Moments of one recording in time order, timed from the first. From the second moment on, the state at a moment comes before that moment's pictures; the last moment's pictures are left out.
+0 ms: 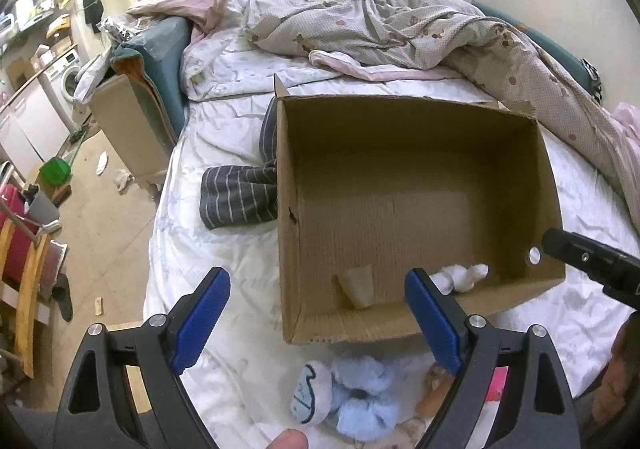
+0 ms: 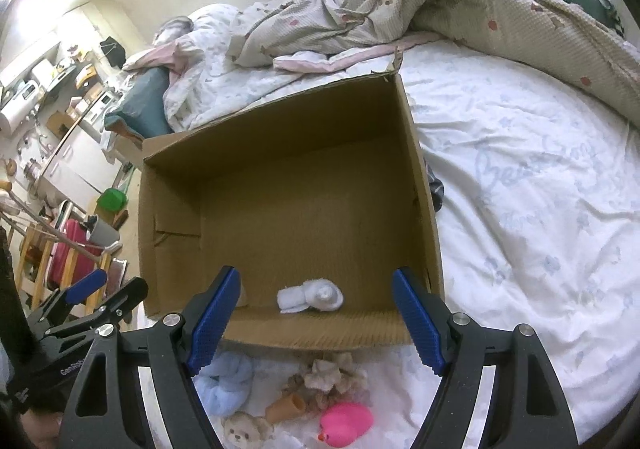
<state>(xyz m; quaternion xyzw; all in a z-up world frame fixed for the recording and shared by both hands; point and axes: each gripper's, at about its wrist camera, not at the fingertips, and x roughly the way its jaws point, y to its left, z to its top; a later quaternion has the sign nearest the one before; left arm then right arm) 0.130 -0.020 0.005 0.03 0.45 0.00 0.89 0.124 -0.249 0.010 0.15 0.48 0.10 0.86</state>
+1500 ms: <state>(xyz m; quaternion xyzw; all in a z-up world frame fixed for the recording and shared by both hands) 0.102 -0.014 -0.099 -0.03 0.62 -0.03 0.78 0.050 -0.261 -0.042 0.20 0.57 0.07 0.79</state>
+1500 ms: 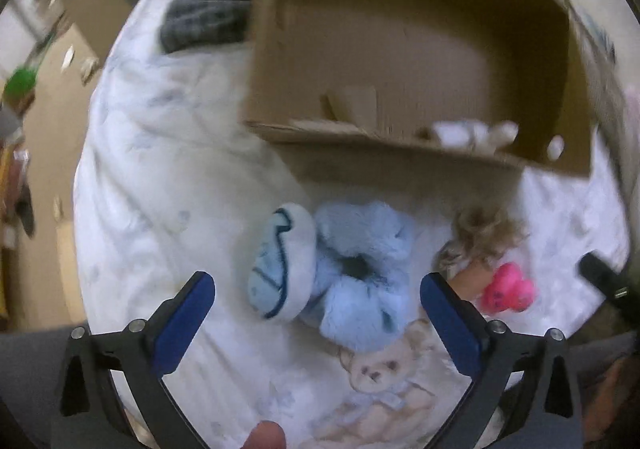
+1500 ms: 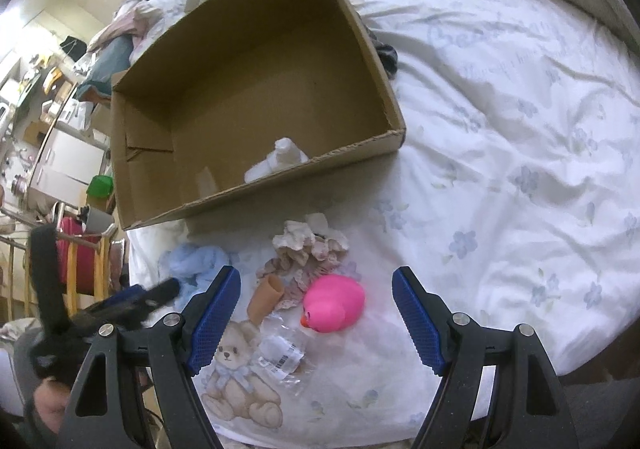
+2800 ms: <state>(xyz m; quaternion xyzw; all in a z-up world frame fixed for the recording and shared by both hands) 0.072 0.006 -0.078 -0.04 0.63 -0.03 0.78 0.056 -0.228 -0.098 0.15 0.67 0.09 0.72</state>
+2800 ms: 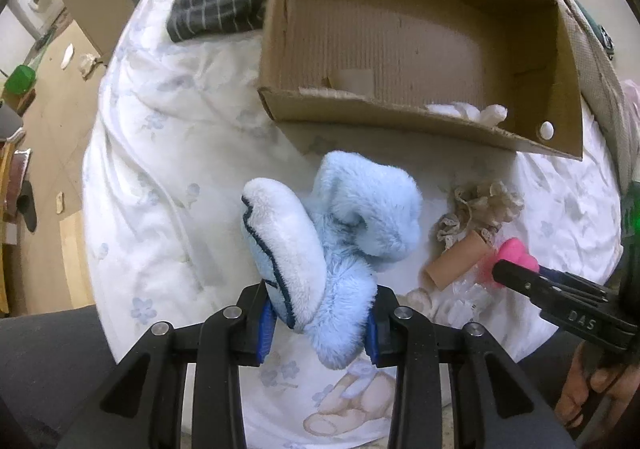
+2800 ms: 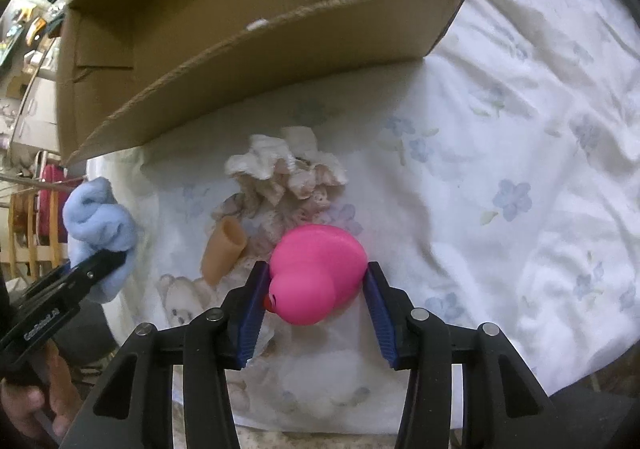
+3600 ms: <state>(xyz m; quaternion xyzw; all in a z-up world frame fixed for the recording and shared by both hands) 0.054 0.007 0.005 -0.06 0.54 -0.01 0.84 0.048 -0.254 -0.007 0.18 0.55 0.13 0.80</state>
